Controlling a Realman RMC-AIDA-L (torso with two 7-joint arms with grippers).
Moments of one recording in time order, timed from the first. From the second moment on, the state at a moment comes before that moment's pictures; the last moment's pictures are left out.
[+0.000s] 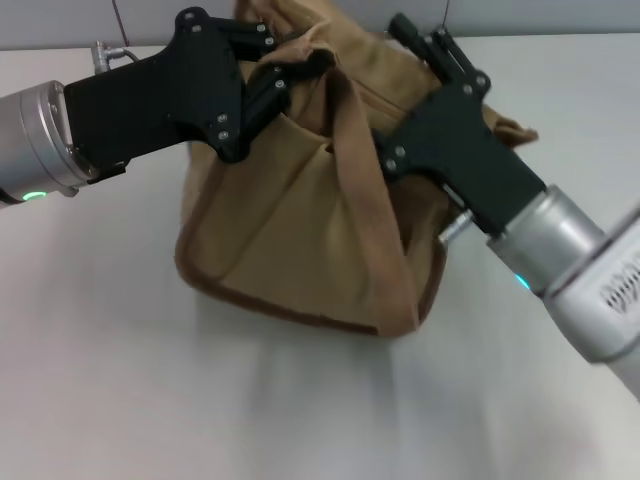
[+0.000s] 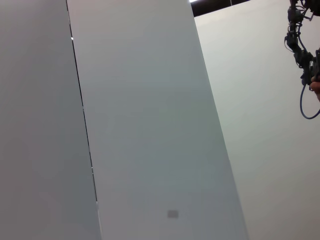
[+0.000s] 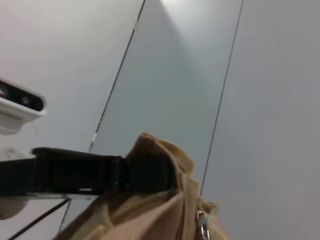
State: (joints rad) left arm -0.64 -2.07 0.71 0.51 1.60 1.80 -0.91; right arm 0.58 2.09 0.20 0.37 -2.11 -1.48 -0.15
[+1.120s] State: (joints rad) left arm -0.64 -2.07 0.71 0.51 1.60 1.81 -0.91; right arm 0.58 2.09 0.31 0.42 -2.11 -1.47 -0.16
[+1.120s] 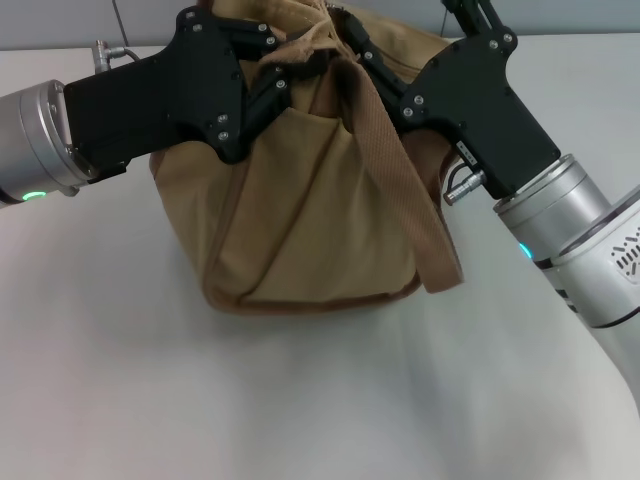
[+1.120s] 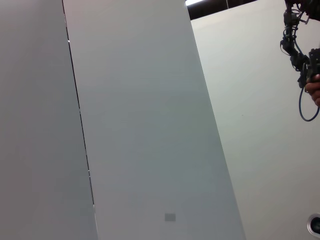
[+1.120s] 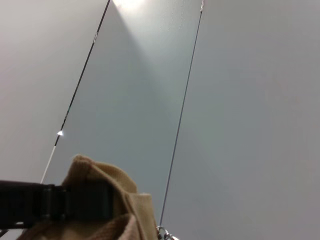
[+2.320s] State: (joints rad) left arm -0.64 -2.07 0.72 0.51 1.60 1.80 -0.91; right arm 0.64 2.09 0.31 0.43 -2.18 -1.35 -0.19
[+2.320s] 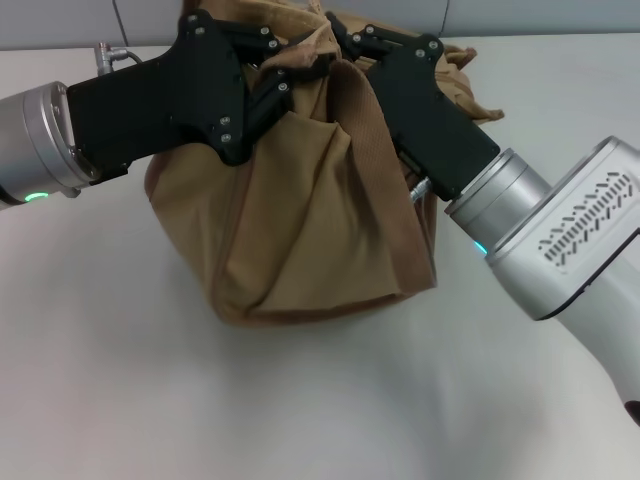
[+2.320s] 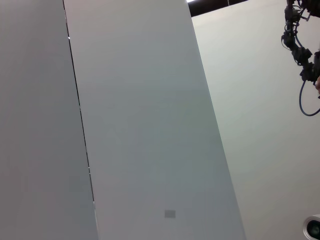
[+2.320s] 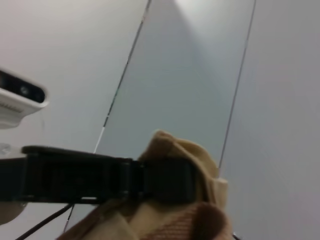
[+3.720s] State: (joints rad) left arm -0.63 -2.07 0.71 0.51 1.58 1.79 -0.90; right arm 0.32 2.08 0.49 0.36 -2.19 -1.36 -0.24
